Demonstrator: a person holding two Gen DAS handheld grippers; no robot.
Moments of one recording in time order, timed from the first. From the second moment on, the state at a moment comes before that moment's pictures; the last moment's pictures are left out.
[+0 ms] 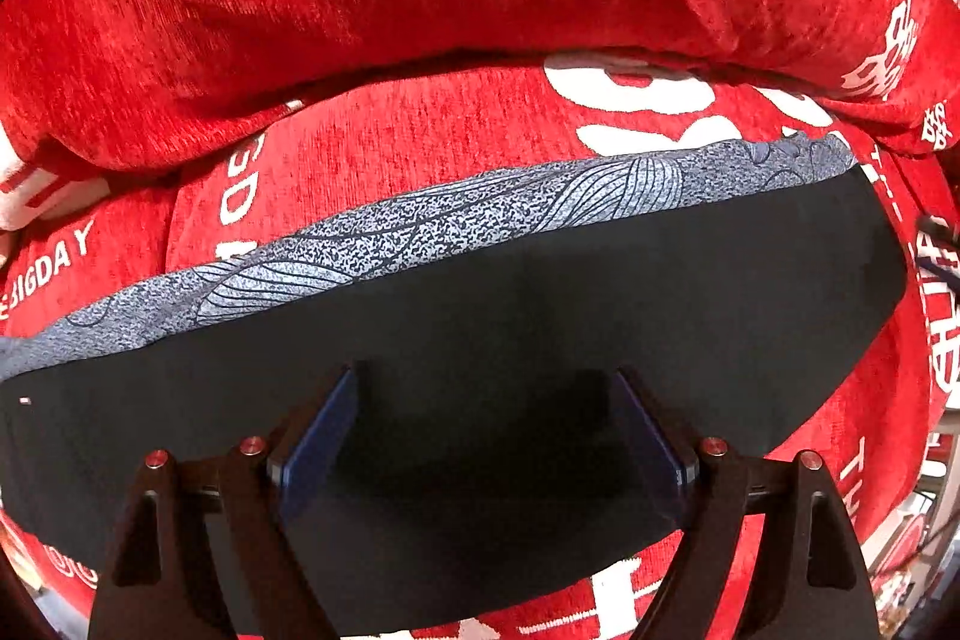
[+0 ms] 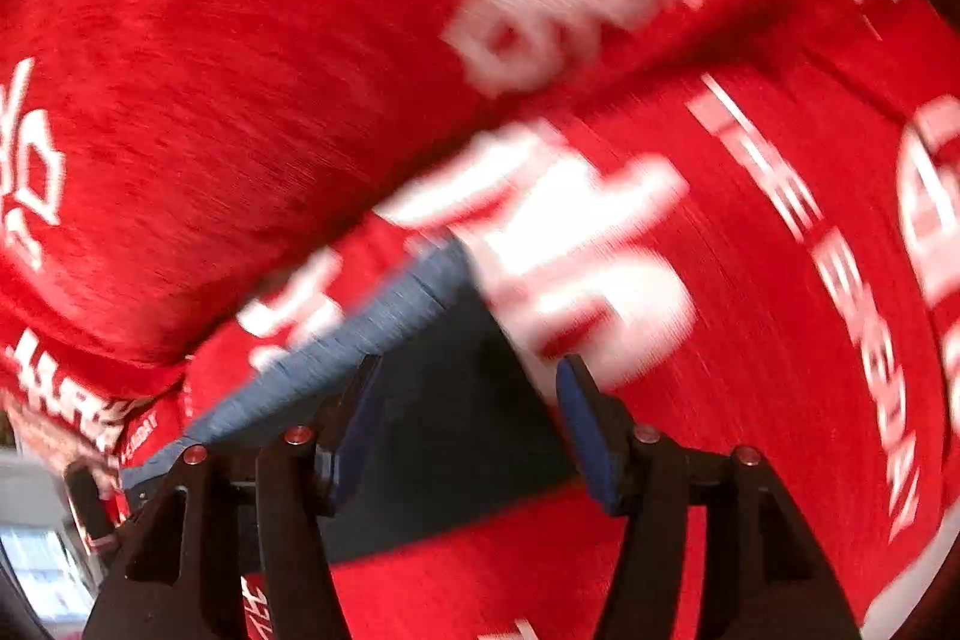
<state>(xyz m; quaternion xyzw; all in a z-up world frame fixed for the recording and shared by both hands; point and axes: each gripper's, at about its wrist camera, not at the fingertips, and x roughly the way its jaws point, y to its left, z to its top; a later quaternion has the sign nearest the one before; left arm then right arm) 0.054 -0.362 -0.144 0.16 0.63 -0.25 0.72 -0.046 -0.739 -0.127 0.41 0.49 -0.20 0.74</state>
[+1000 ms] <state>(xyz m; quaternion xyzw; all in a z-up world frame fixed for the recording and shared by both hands) 0.137 -0.374 -0.175 0.16 0.60 -0.12 0.77 0.064 -0.690 -0.176 0.30 0.57 -0.13 0.75</state>
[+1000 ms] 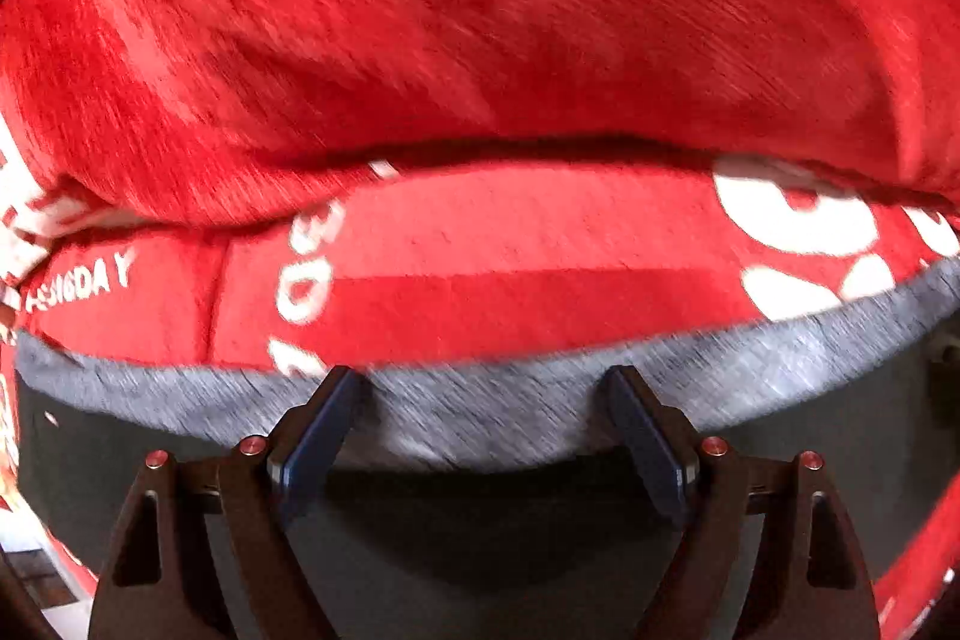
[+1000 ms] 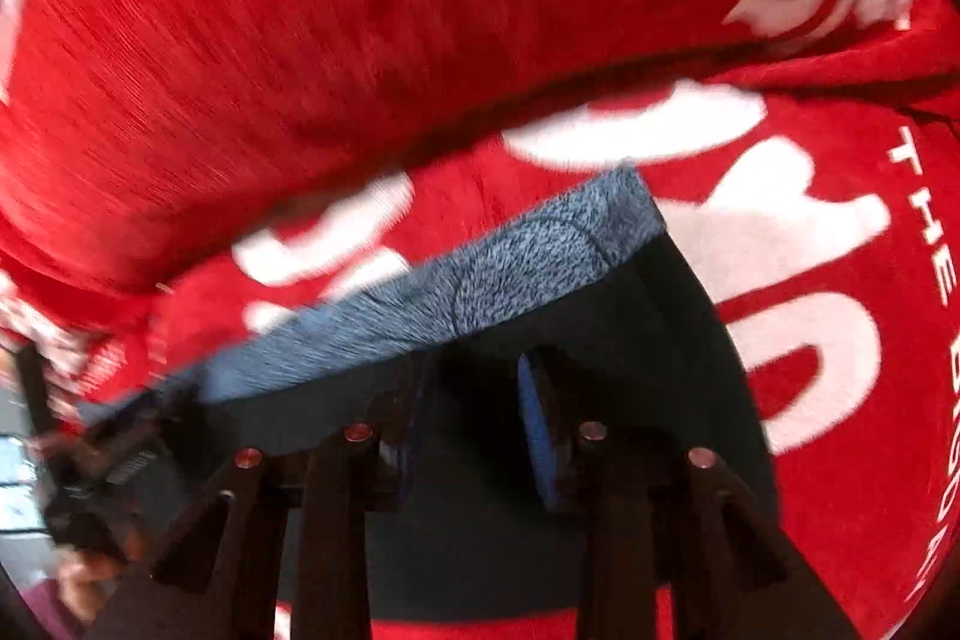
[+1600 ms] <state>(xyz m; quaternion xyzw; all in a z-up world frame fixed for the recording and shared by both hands) 0.130 -0.146 -0.121 0.18 0.61 -0.07 0.77 0.028 -0.568 -0.131 0.42 0.53 -0.01 0.74</state>
